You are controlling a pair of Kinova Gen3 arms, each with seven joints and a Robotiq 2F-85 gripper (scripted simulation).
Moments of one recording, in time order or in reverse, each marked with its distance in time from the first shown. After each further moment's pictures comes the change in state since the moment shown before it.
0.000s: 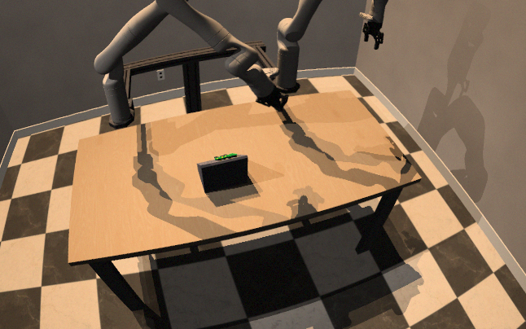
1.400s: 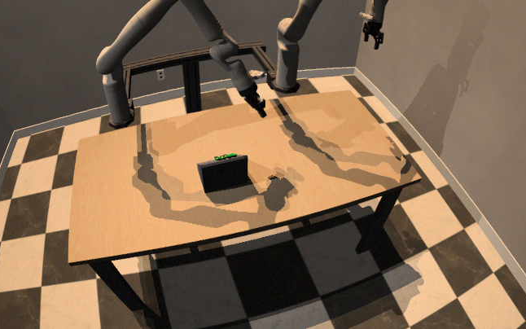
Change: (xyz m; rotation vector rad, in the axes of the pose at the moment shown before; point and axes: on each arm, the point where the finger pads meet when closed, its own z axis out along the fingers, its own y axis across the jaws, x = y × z) left arm 0.000 0.000 0.000 0.000 0.000 0.000; right arm 0.004 -0.094 0.053 -0.288 -0.362 0.479
